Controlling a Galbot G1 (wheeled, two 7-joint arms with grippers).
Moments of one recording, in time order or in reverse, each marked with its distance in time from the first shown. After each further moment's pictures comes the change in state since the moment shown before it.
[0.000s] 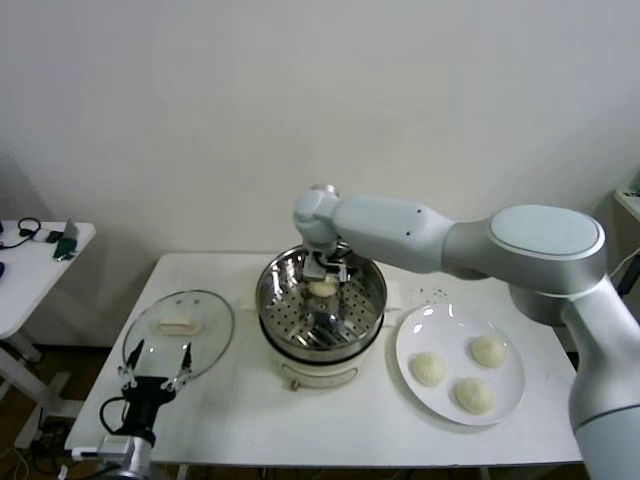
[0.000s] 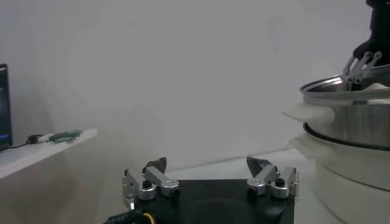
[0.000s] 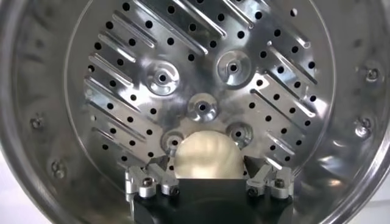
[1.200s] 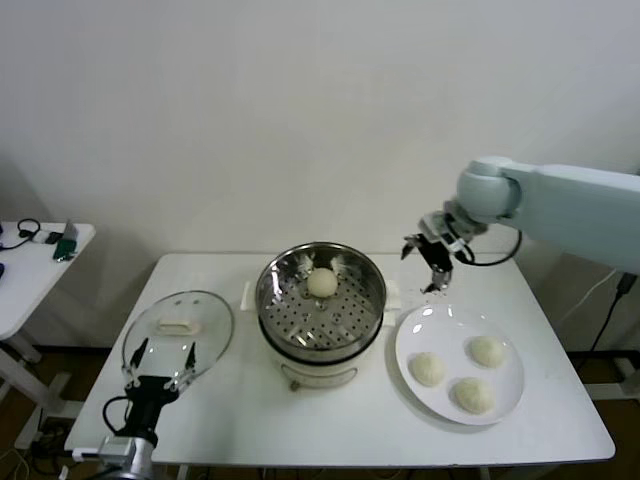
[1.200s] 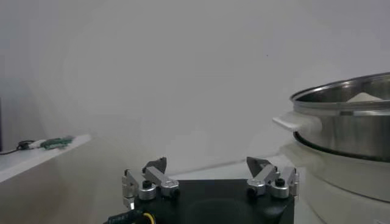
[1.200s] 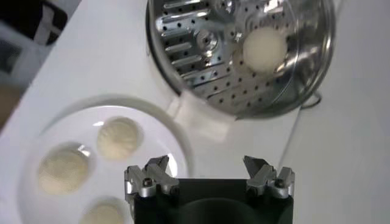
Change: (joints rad) left arm 0.018 0.013 0.016 -0.026 -0.011 0.001 -0.001; right arm 0.281 -0.750 -0.246 0.501 0.708 -0.601 0.137
